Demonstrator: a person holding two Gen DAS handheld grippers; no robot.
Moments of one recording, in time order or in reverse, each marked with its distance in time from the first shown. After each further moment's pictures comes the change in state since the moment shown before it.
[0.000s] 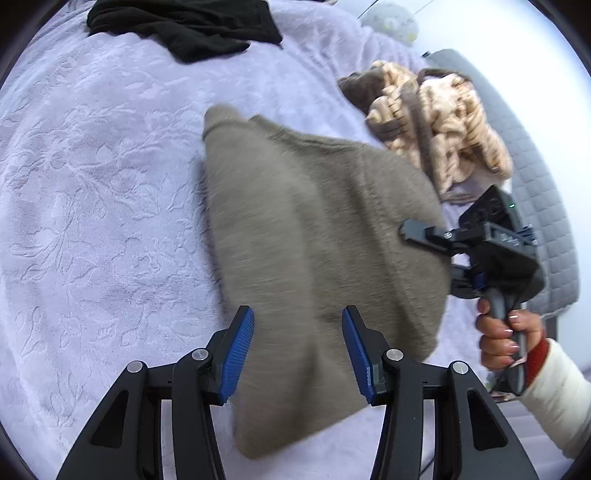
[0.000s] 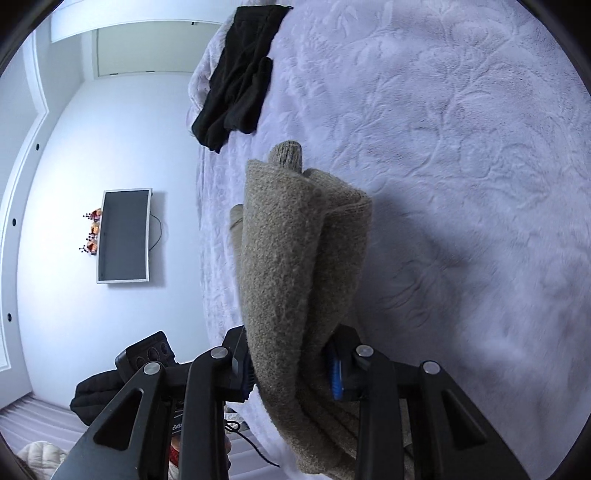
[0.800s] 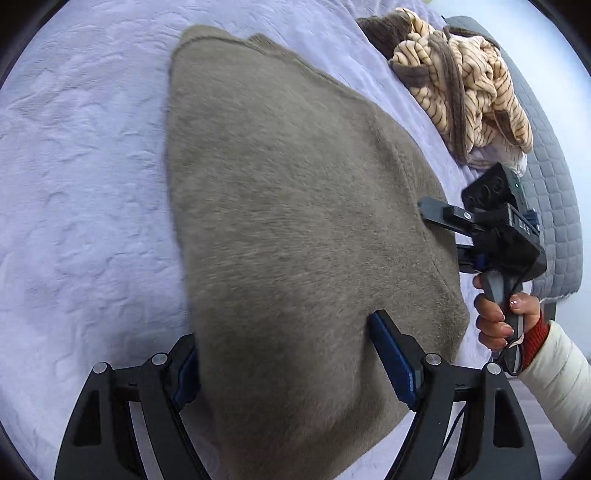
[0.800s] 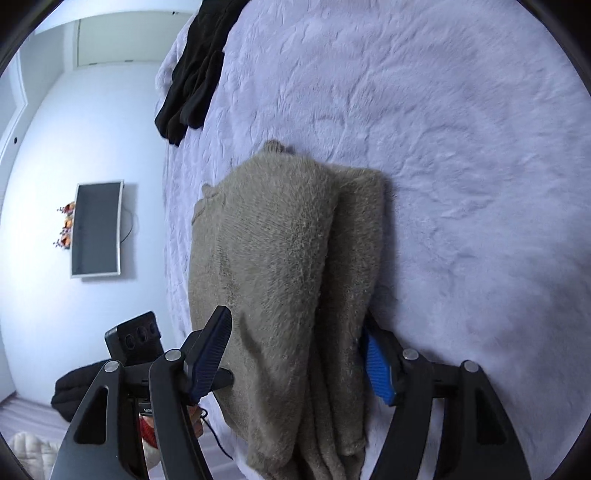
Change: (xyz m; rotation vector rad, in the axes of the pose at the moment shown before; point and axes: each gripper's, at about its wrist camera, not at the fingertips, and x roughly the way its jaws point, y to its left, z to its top) left arm 0.102 0.026 0.002 -0.015 0.210 0.013; right arm 0.028 -0.085 0.031 0.020 0.080 -0.086
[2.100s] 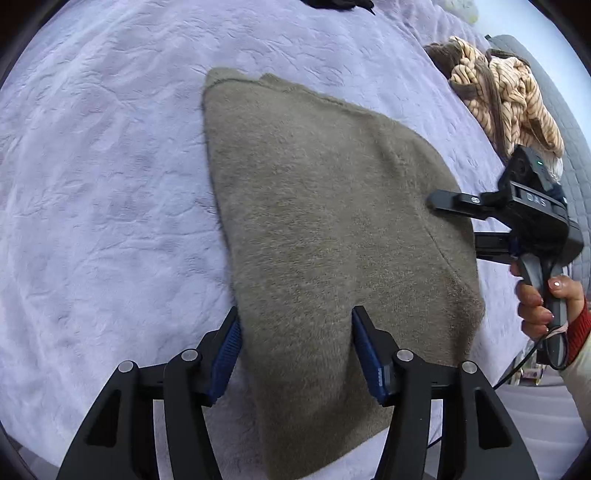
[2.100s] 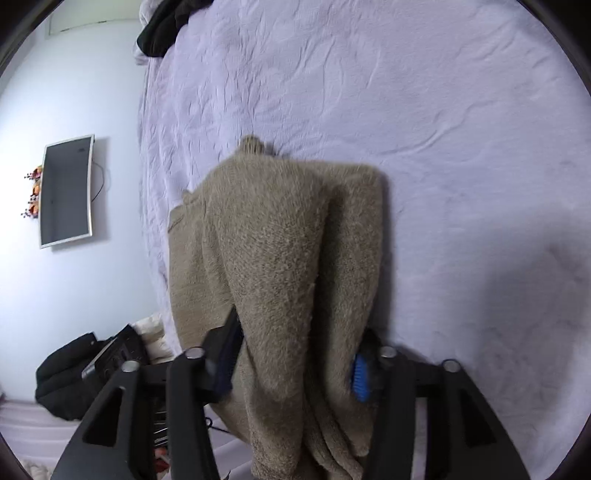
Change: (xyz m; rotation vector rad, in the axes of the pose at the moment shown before) left arm -0.145 0.087 -0.143 -0.109 -0.054 0.234; right arm 0.114 0.096 -0.113 0.005 0.103 -0.159
